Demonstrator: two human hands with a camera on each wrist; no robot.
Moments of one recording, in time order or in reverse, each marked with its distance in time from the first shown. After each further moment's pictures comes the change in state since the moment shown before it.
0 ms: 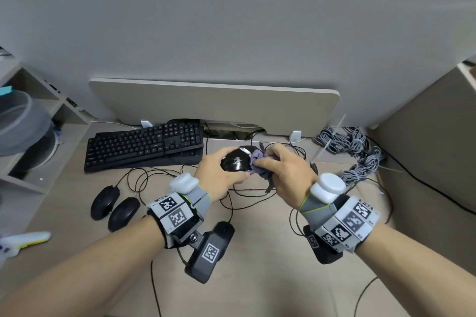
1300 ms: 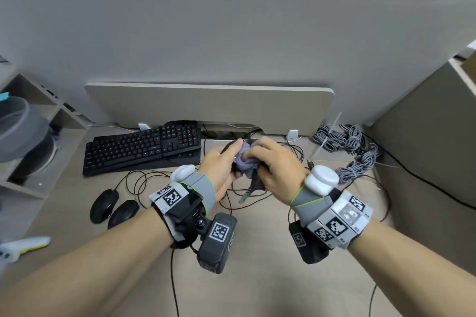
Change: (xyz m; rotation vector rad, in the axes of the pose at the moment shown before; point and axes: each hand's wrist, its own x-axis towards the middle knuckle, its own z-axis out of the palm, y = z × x) left_hand 0.001 0.042 0.015 -0.742 -0.017 -0.331; right_hand 0.007 -0.018 -0.008 0.241 -0.029 -0.013
